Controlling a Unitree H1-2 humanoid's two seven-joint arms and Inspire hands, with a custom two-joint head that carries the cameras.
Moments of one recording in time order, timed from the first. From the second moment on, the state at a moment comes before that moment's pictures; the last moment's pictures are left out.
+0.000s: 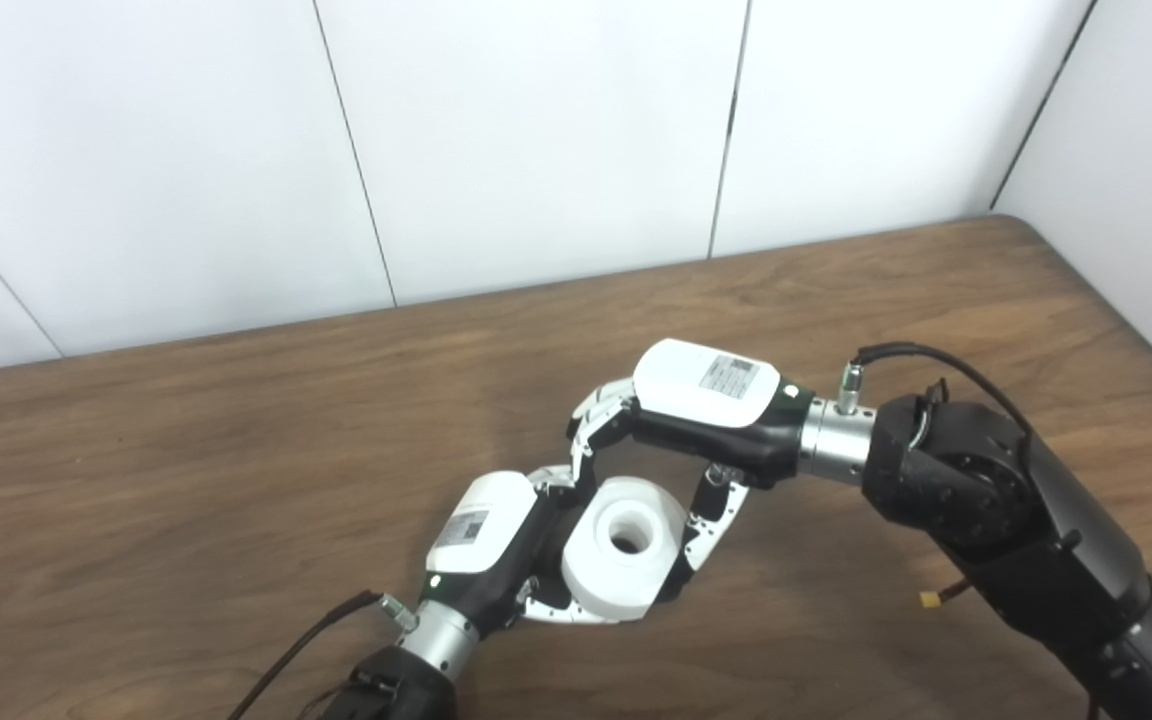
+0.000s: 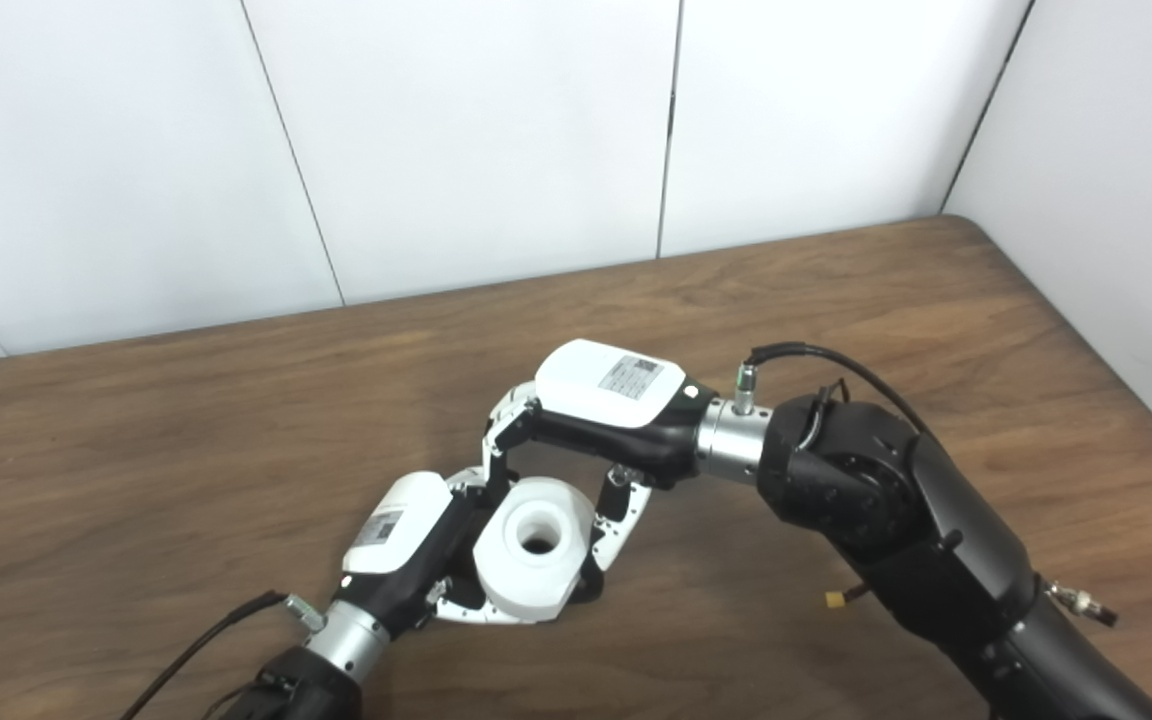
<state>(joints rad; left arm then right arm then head) -0.18 0.07 -0.46 0.00 0.73 -0.09 -0.12 -0.37 -0.57 0.31 -0.39 -0.48 -0.16 0.61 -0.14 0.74</state>
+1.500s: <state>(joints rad) -0.16 0.08 -0.47 -0.02 0.75 -0.04 -0.11 -0.42 -0.55 0.43 -0.41 -0.64 0.02 0.63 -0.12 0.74</state>
